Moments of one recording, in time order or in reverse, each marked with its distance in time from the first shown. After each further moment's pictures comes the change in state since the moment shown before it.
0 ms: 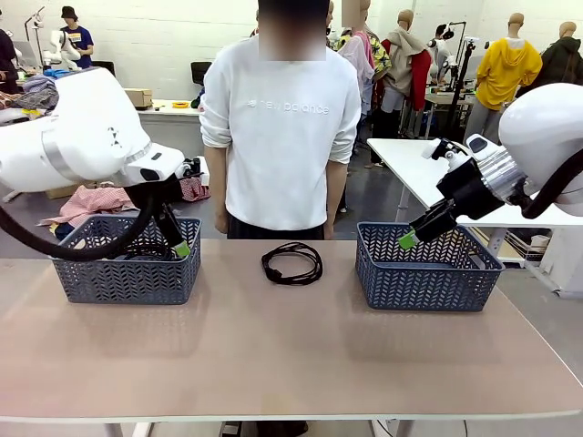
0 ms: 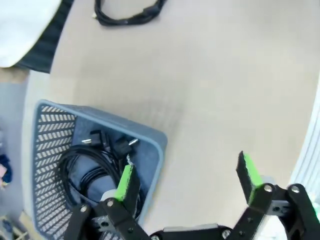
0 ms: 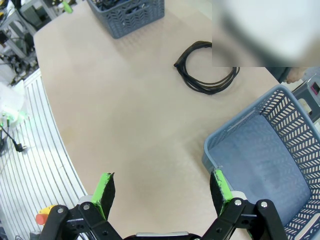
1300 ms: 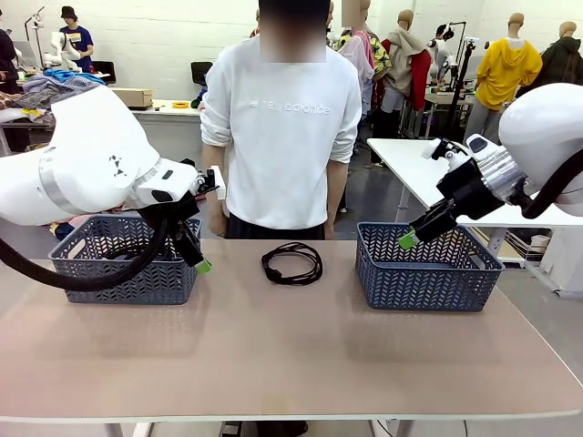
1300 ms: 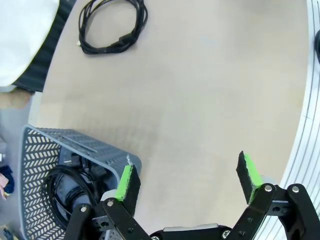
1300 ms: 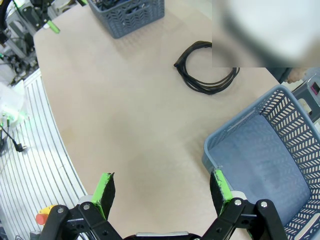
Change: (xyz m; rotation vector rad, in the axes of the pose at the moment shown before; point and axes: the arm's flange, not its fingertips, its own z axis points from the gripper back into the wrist) left arm 0.011 -0.058 -0.007 0.010 -0.084 -0.023; right arm 0.000 0.000 0.000 0.000 0.000 0.000
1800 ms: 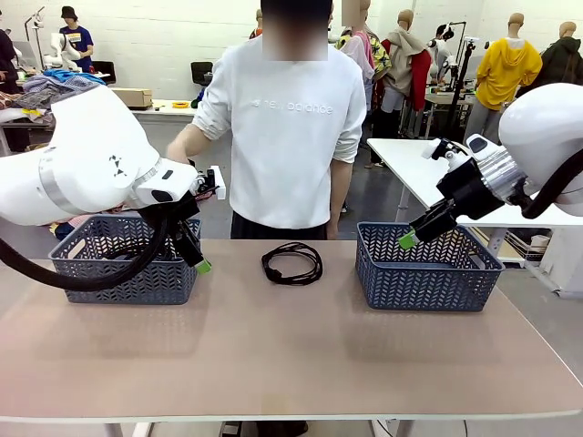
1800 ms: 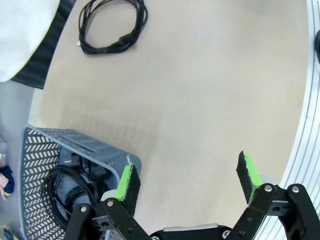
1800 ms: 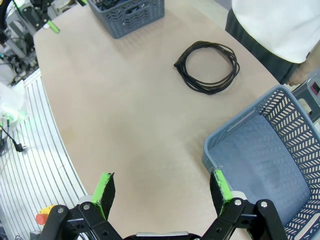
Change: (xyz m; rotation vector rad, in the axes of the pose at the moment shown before) left arm 0.000 0.000 0.000 0.000 0.000 0.000; right arm 0.000 0.000 0.000 0.000 0.000 0.000
